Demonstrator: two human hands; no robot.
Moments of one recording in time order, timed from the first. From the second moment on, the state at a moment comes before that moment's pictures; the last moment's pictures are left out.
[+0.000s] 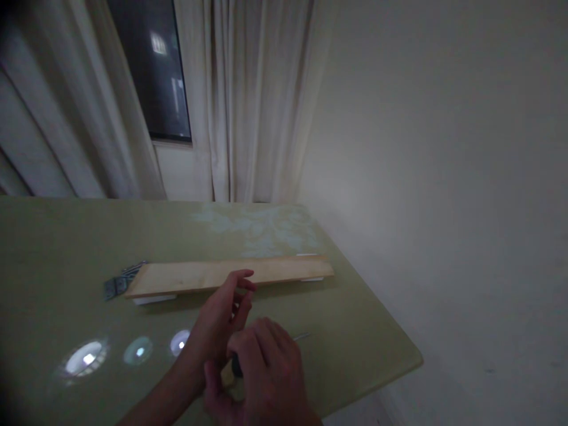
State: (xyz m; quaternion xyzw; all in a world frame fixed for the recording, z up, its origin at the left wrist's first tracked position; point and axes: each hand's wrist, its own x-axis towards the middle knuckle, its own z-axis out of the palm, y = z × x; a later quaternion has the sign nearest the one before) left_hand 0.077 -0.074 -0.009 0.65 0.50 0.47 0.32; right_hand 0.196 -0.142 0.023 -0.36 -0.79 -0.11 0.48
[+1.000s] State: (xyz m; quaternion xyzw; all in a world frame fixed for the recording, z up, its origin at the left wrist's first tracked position) left_hand 0.033 -0.056 -0.061 0.48 0.56 0.45 0.50; right_hand 0.223 -0.029 0.084 -0.24 -0.65 0.39 0.61
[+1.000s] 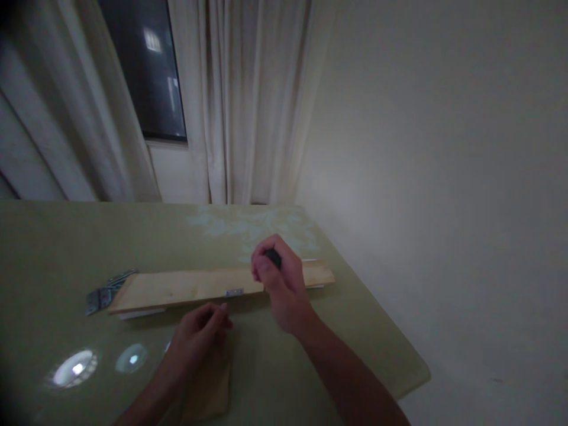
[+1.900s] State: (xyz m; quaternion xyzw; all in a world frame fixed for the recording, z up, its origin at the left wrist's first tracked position) left_hand 0.024 -0.053 -0.057 0.06 0.57 0.57 0.59; right_hand 0.175 0.034 0.053 -0.15 -0.55 0.58 0.58
